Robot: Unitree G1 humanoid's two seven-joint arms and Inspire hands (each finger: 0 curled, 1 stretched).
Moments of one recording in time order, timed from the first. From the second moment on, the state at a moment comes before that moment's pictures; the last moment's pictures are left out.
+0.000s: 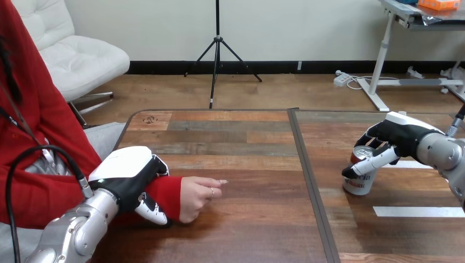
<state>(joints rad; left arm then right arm) -0.24 0.56 -0.30 0.30 0.69 -0.05 -0.16 -0.86 -0.60 0.33 1.22 -0.53 -0.14 0.32</state>
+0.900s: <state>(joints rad) -0.24 0.56 -0.30 0.30 0.69 -0.05 -0.16 -0.86 -0.60 0.34 1.22 -0.54 -0.16 0.30</state>
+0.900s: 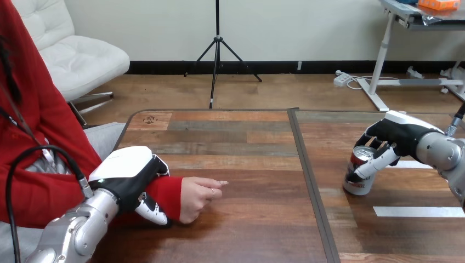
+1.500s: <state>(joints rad) -0.24 0.56 -0.30 0.30 0.69 -0.05 -0.16 -0.86 -0.60 0.34 1.22 -0.56 -0.17 0.25</state>
